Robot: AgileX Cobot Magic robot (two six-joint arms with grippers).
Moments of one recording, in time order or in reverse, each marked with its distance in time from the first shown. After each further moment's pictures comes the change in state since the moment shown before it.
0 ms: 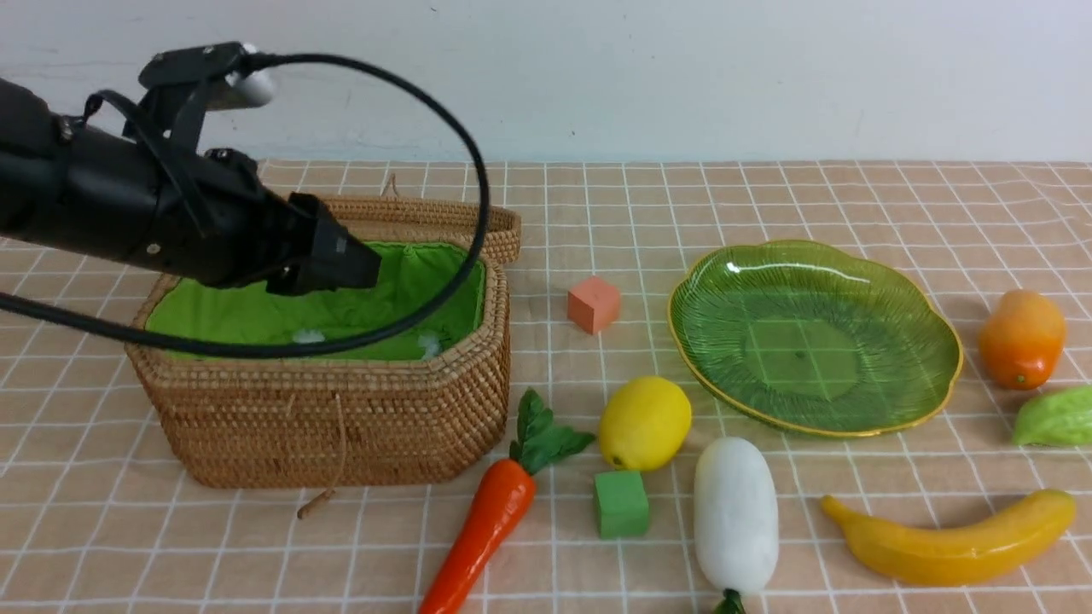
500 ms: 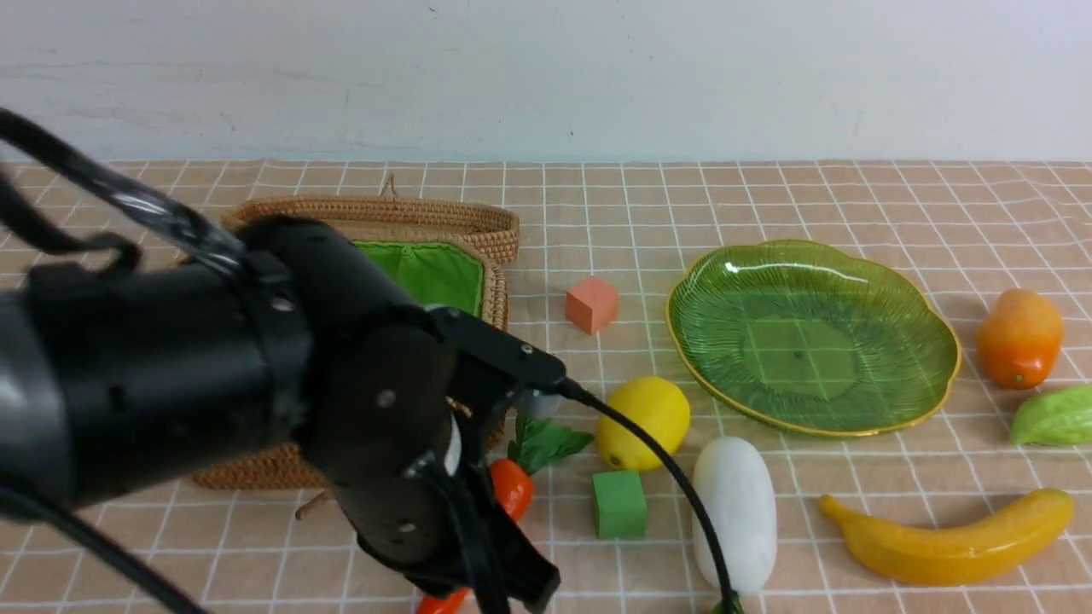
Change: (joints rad) right arm 0.000 0.000 -0.114 -0.574 0.543 0.641; left arm -0.629 0.124 0.074 0.834 0.126 -0.904
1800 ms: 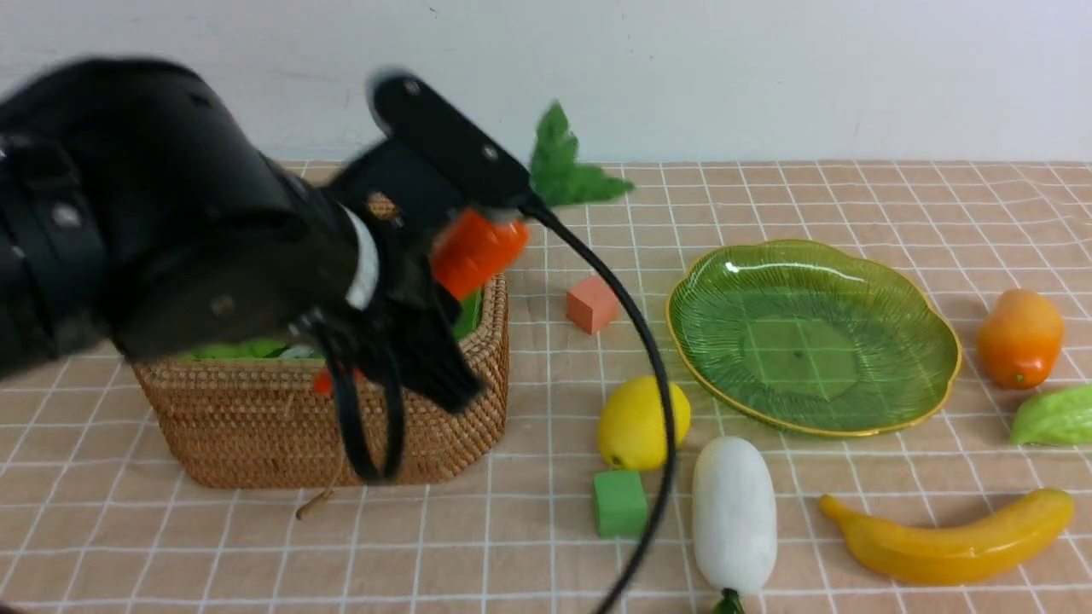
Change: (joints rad) right arm 0.000 0.000 0.000 0.112 -0.047 -0.010; left arm 0.098 -0.165 -0.123 0.378 -0.110 0.205
